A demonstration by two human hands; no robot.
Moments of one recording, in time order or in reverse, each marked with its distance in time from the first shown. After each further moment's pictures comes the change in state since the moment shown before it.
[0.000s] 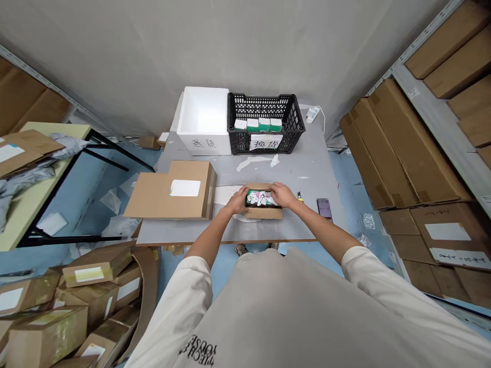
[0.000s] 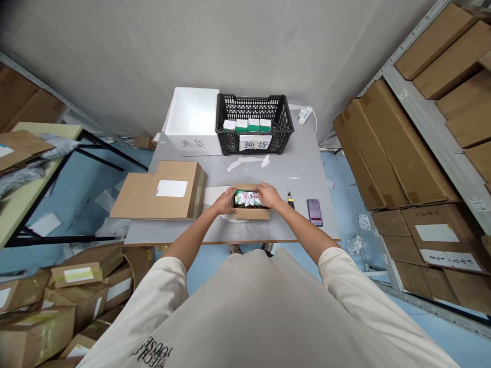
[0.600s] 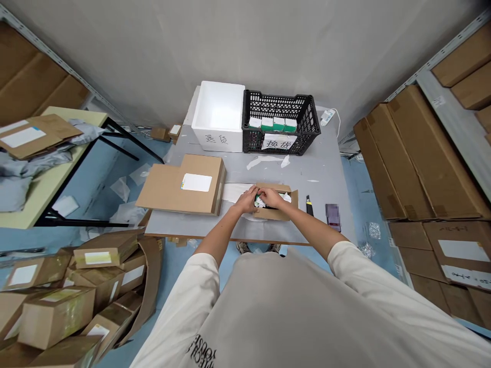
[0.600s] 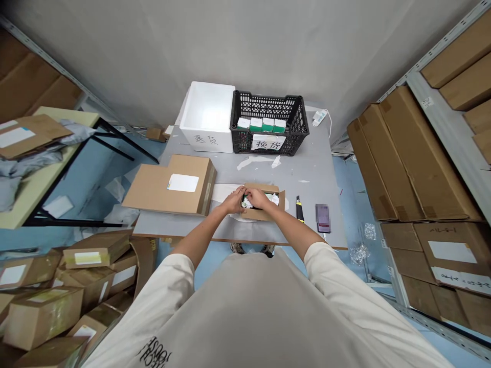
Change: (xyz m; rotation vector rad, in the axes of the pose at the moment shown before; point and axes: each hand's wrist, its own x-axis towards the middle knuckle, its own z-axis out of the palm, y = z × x) left_hand -0.003 -0.001 0.002 -0.052 0.041 -0.003; right_hand 0.049 -0.071 0.034 0.219 -0.141 -0.018
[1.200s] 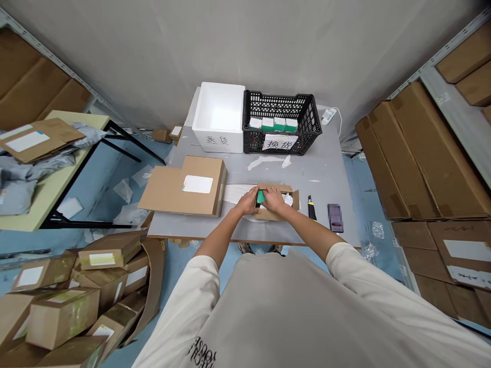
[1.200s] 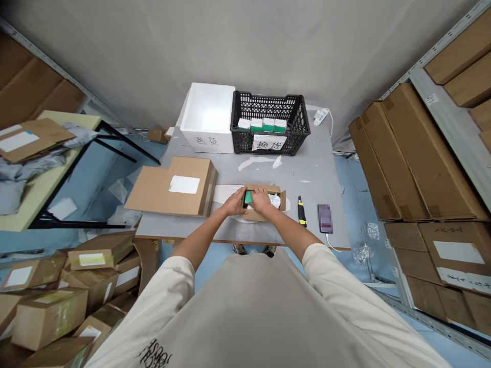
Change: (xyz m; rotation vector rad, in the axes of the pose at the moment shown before) left_hand -0.005 -0.002 -0.002 -0.084 0.006 0.002; right_hand 0.000 0.001 0.012 -0.415 0.024 0.006
